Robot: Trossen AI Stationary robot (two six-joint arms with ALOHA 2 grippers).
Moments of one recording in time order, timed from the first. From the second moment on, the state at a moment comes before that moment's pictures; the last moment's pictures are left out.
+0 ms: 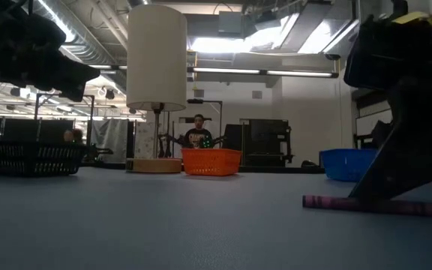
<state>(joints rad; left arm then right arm) 0.23 0.11 0.01 0.05 0.22 -0.08 0.68 1.84 0.82 0.13 0.44 0.99</state>
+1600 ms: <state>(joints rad) 0.23 0.11 0.01 0.05 0.22 -0.08 0.68 1.86 0.82 0.12 0.50 0.77</state>
